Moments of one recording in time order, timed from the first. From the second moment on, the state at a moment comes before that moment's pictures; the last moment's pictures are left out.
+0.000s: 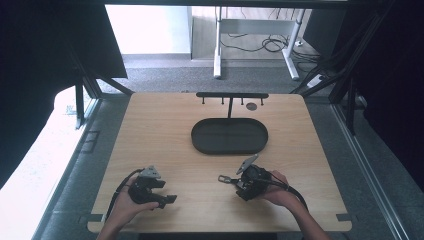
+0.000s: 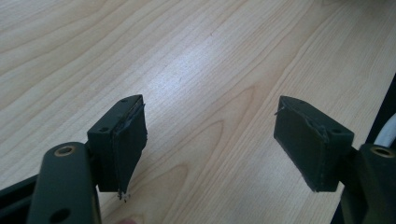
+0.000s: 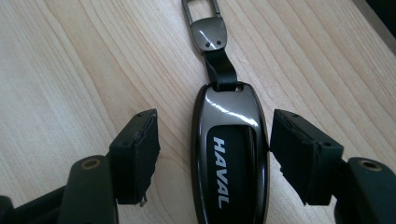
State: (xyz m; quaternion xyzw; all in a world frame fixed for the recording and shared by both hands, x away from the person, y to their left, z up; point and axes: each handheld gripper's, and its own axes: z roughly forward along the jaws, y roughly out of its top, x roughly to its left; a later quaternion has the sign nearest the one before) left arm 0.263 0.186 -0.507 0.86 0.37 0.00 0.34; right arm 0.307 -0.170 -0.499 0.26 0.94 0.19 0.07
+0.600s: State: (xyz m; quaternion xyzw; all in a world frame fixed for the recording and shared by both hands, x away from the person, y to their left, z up) left arm 0.263 0.182 -0.510 0.87 0.36 0.00 0.33; right arm 0.309 -0.167 -0.503 0.25 0.95 0.19 0.08
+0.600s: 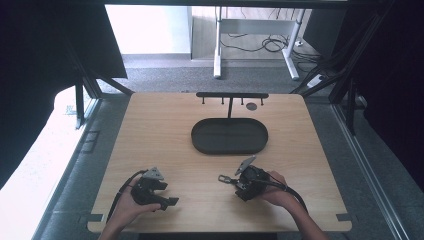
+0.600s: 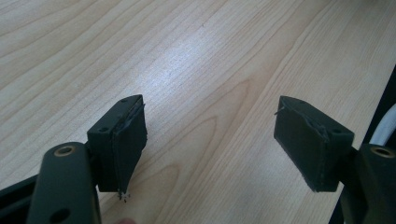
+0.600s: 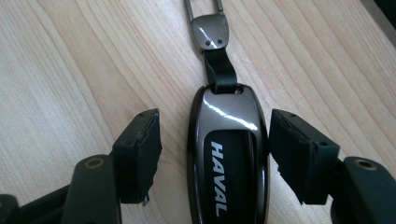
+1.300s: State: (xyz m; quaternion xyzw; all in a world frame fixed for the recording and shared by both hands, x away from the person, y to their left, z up) left arm 0.265 0.179 -0.517 0.88 0.36 -0.01 0.32; right arm 0.314 -0.169 -0.502 0.26 0.94 0.20 0.08
